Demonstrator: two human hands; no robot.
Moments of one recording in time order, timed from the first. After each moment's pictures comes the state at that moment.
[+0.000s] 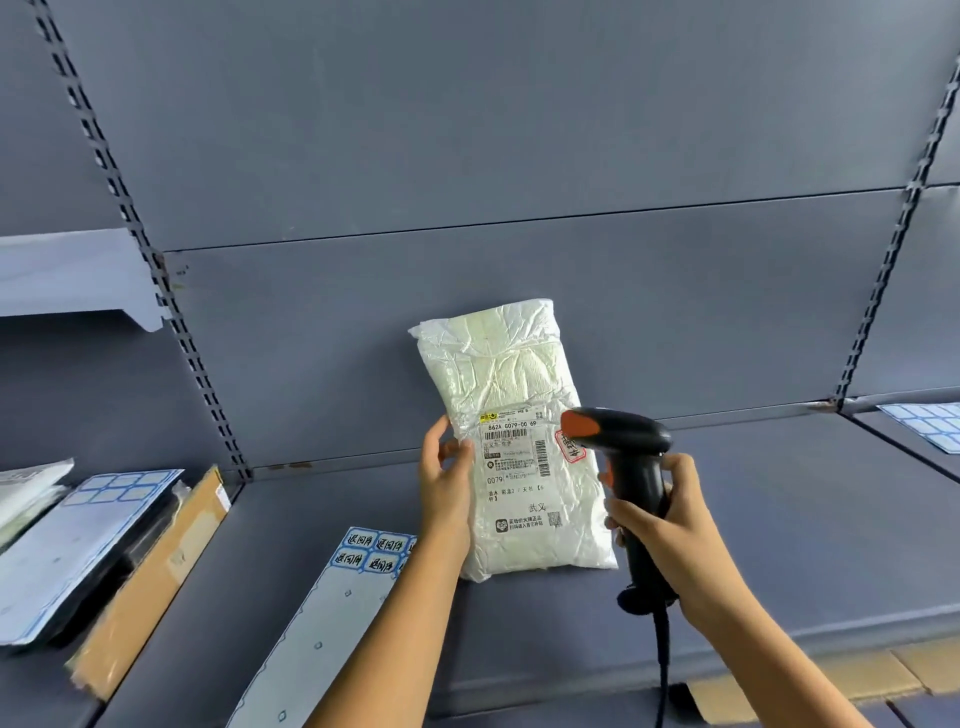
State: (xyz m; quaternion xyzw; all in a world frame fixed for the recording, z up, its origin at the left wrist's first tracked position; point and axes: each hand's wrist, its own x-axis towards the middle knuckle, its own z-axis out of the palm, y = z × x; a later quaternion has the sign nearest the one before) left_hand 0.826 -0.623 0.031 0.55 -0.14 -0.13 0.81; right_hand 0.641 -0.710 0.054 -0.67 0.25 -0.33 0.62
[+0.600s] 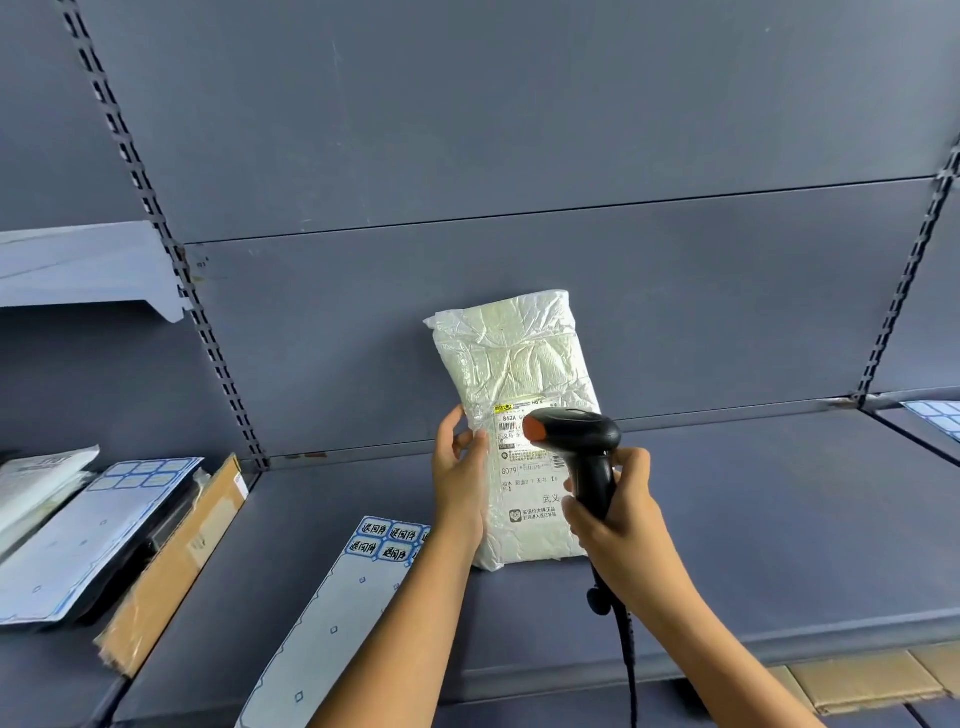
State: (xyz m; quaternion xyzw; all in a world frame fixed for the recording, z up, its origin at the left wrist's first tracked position) left_hand 0.827 -0.624 0.031 0.54 -0.14 -0.13 0.82; right_hand 0.667 -0.671 0.056 -0.77 0.23 -0.31 0.51
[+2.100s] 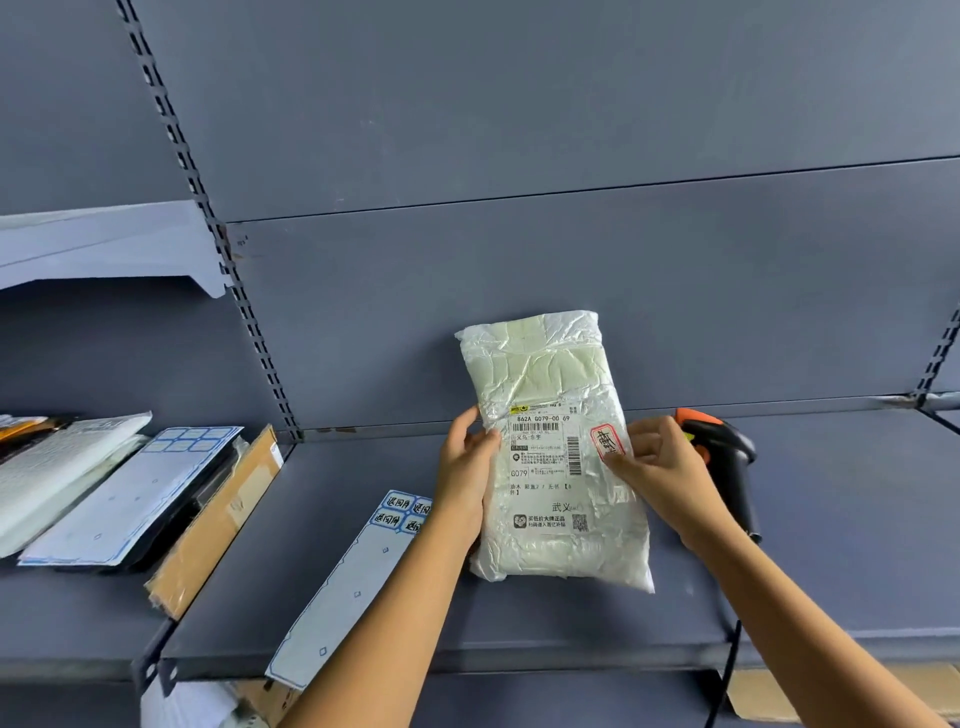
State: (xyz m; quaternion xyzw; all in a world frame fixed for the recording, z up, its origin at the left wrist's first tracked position) left_hand 0.829 -0.600 0.029 0.59 -0.14 -0.16 0.78; right_hand 0.700 -0.748 0.029 -0.74 0.25 -0.29 0.55
